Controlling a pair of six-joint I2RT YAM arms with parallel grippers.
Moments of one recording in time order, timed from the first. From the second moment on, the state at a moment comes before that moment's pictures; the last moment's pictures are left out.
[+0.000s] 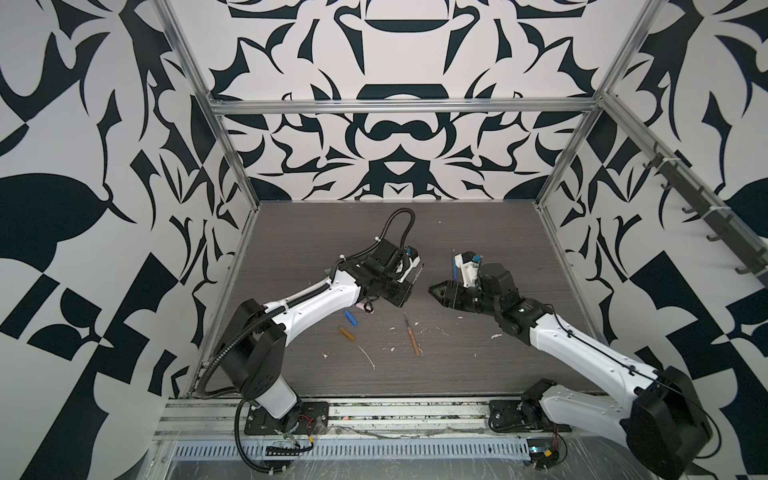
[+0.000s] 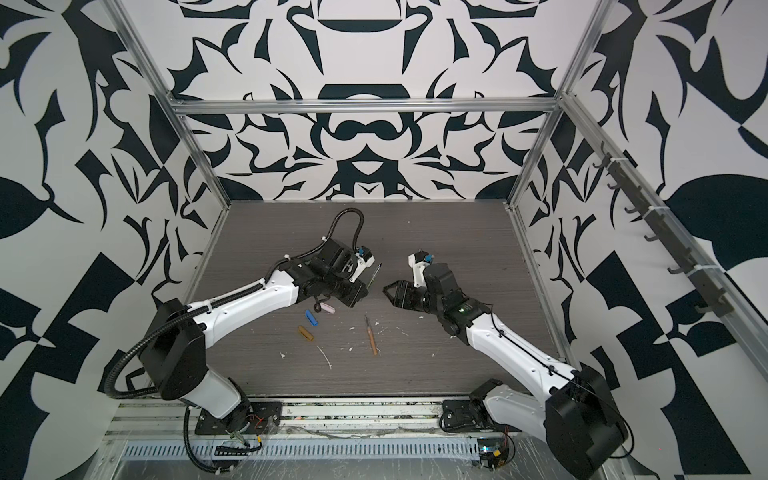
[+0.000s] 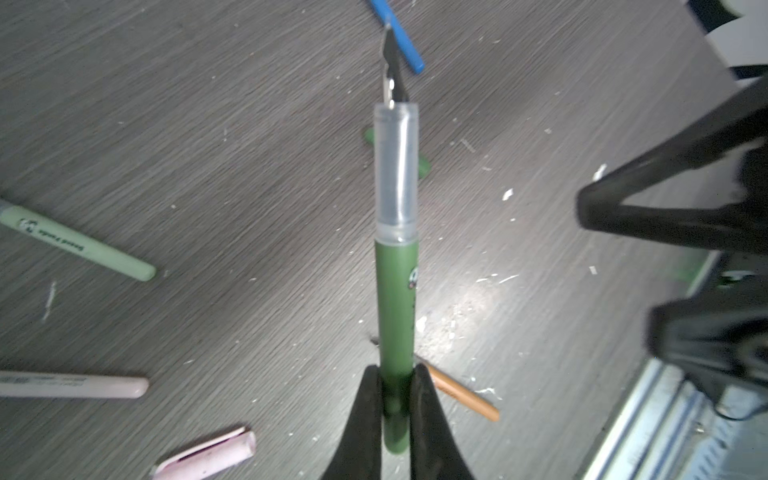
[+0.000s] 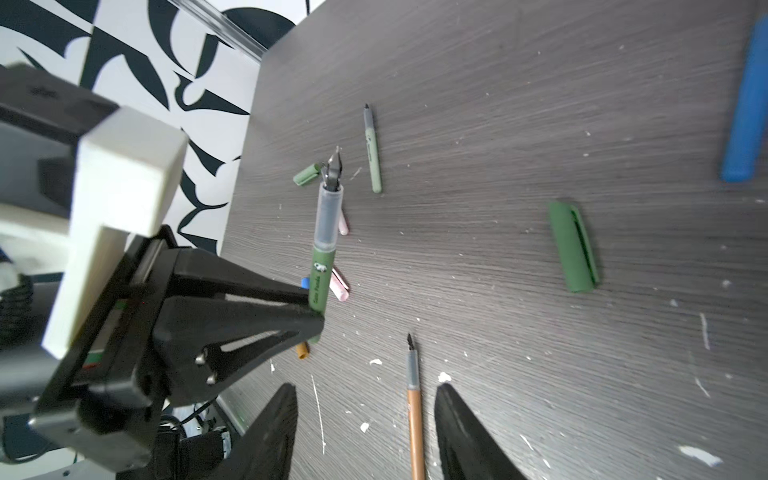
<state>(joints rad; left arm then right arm) -0.78 1.59 1.19 -0.51 0.25 -0.13 0.53 1.12 0.66 -0.09 -0.36 0.74</state>
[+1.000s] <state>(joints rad) -0.78 1.52 1.13 -0.40 0.46 -0.22 0.53 1.28 0.74 0.09 -0.46 0.85</state>
